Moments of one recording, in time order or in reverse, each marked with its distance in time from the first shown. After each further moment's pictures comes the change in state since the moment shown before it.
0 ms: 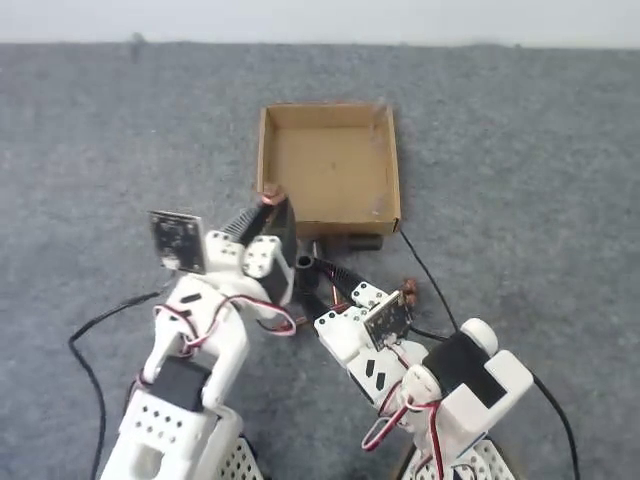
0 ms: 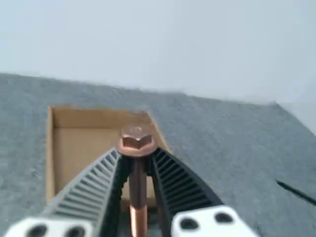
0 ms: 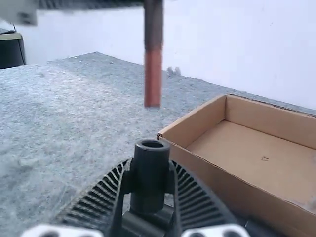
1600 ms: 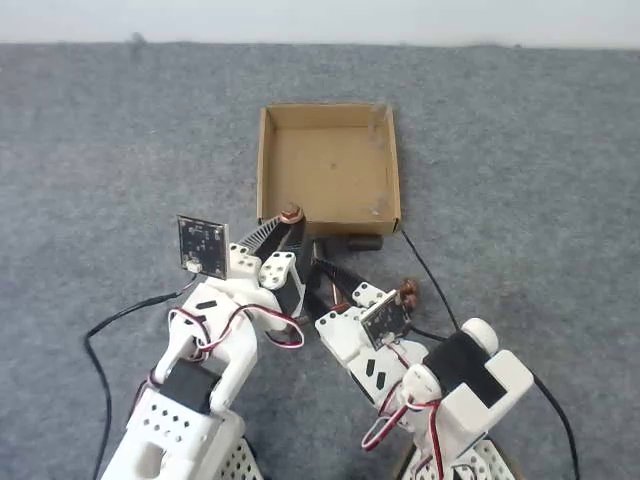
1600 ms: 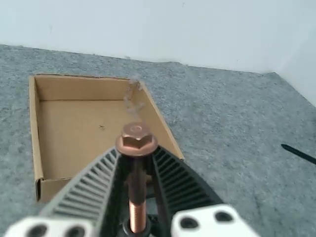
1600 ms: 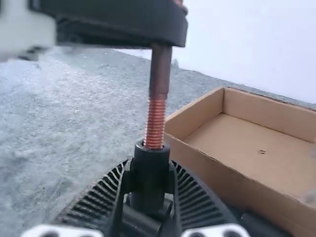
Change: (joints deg) left arm 3.5 -0.4 4.9 0.0 0.1; right arm 0.3 0.0 0.0 1.6 1.8
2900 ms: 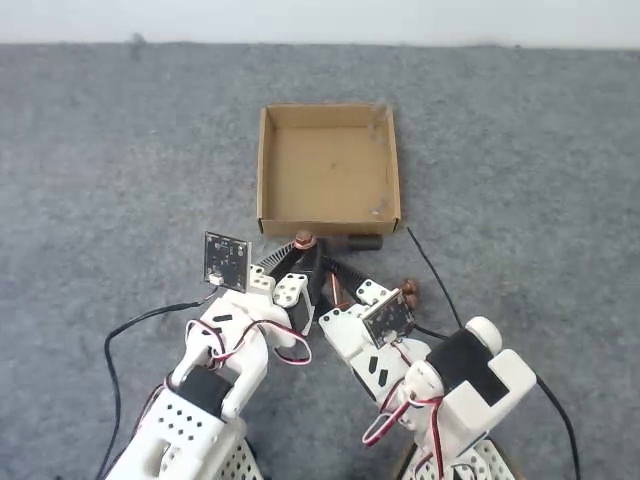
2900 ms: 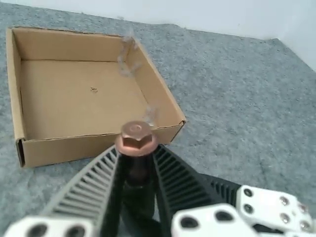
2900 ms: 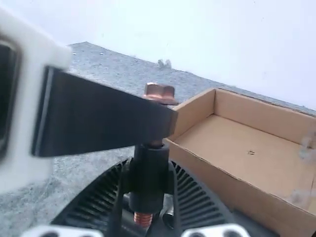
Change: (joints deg) left arm 2.6 0.0 11.5 -7.0 0.4; right arm 2.1 0.0 0.0 0.0 0.6
